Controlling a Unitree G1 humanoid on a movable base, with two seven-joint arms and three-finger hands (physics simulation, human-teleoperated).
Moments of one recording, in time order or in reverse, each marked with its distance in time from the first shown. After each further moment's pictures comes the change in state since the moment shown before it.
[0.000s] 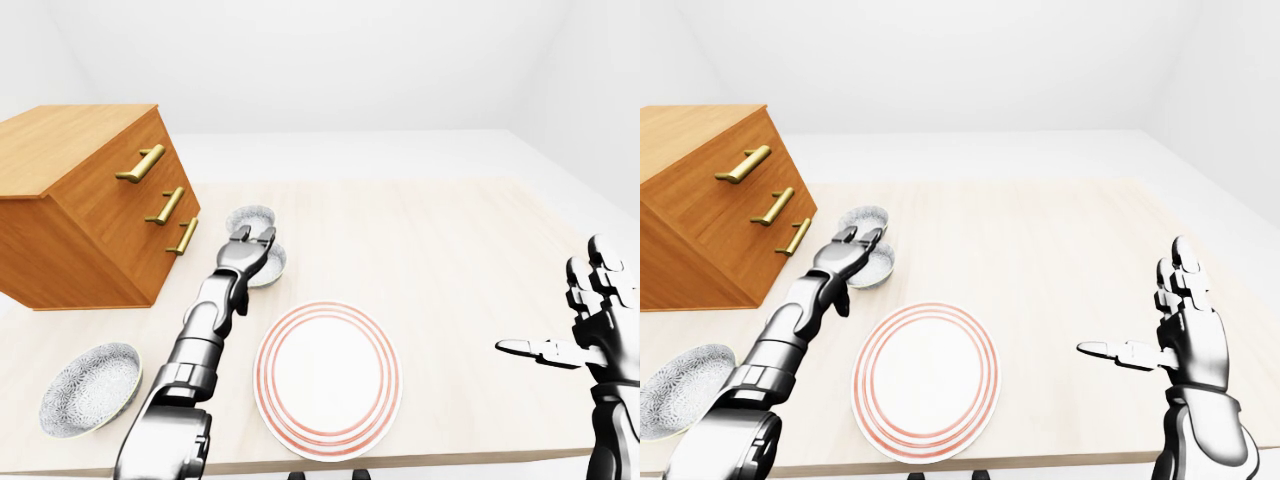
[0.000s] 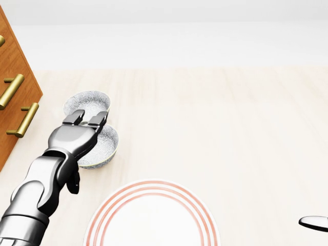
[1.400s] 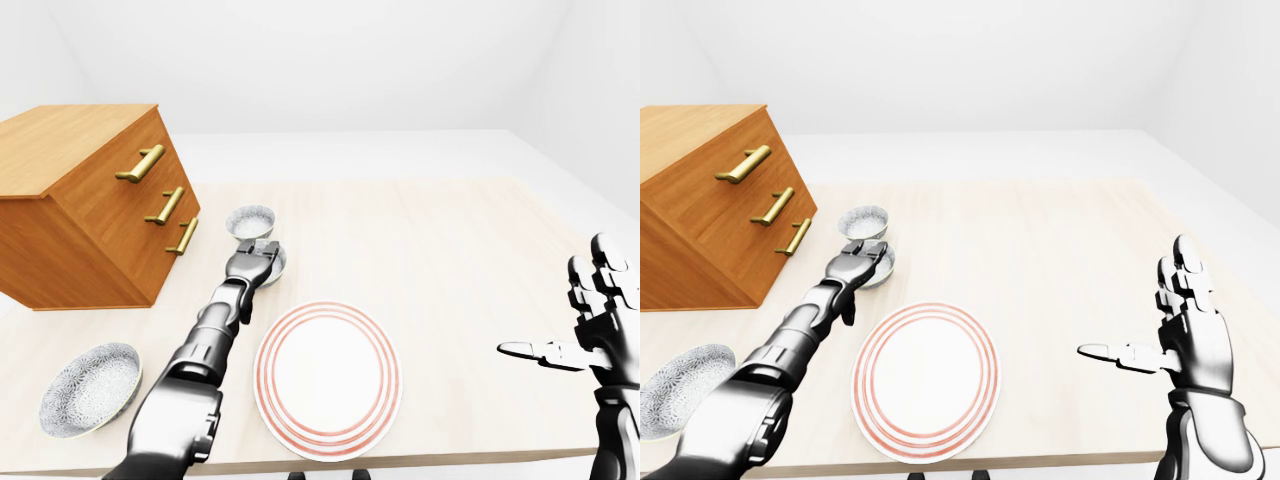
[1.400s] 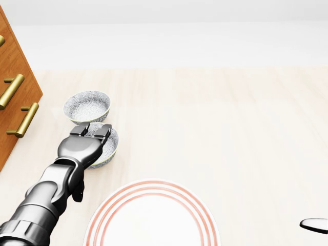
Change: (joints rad) left arm -0.135 -0.026 -0.066 0.416 0.022 0.000 0.221; right arm 0.008 0.010 -0.011 -0.031 0.010 0.000 0.021
